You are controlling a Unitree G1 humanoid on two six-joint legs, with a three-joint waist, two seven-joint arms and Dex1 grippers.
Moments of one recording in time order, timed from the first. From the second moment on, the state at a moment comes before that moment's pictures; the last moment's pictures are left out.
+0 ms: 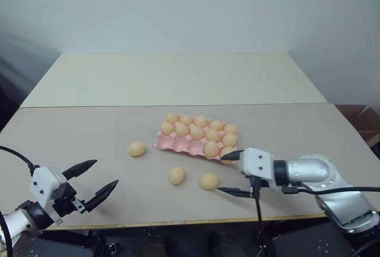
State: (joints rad) left arm 0.45 0.63 0.53 -0.44 -0.55 0.16 -0.89; right arm -0.24 -0.81 0.23 -0.55 0.22 0.46 0.97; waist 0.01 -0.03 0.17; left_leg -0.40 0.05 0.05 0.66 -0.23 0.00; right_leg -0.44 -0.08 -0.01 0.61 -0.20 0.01
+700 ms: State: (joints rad) left arm 0.49 0.60 0.53 -0.47 -0.55 0.16 -0.87; right arm -0.28 -0.68 0.38 -0.37 0.06 0.34 0.96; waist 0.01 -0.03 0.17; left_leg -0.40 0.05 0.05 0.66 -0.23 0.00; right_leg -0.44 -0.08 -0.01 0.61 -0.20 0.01
